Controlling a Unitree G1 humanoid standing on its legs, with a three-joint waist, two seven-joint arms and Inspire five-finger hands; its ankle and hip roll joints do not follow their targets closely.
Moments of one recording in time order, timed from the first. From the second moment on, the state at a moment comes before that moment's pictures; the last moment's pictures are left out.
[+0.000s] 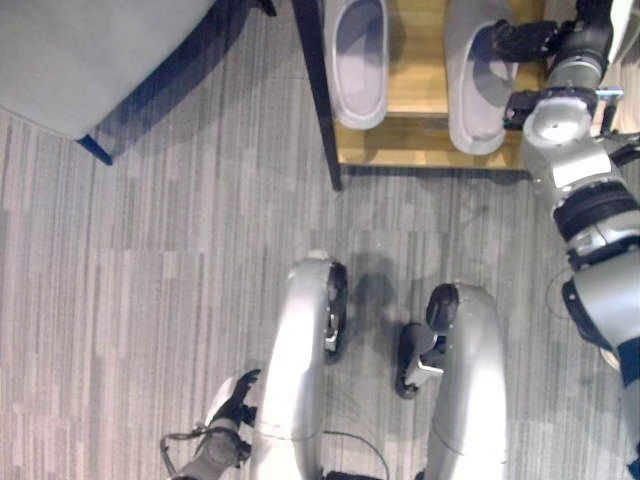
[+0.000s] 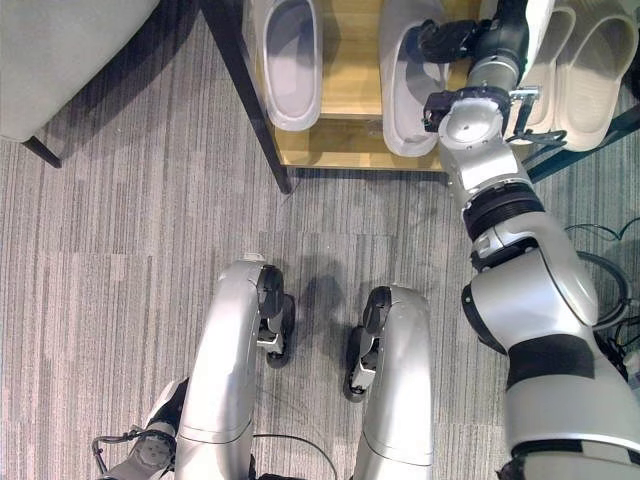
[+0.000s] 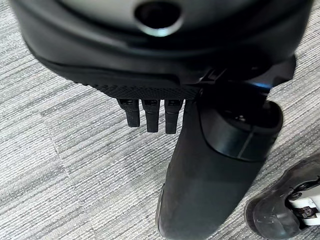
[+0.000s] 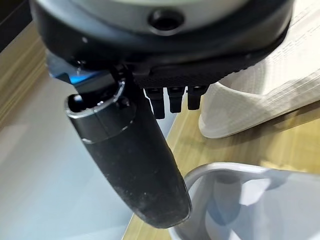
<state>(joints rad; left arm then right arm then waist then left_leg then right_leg) -0.13 0.42 -0.64 1.07 -0.20 -0.24 0.33 -1.45 -0.62 0.65 1.11 0.55 -0.19 -0.58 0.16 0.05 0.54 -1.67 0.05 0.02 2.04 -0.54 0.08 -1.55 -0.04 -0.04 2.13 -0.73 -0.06</state>
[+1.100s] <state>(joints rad) -0.13 0.41 -0.58 1.05 -0.21 -0.21 0.32 -0.97 -0.63 0.37 0.65 0.51 -0.28 -0.62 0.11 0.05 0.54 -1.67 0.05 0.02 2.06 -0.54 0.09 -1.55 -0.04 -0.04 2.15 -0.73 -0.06</state>
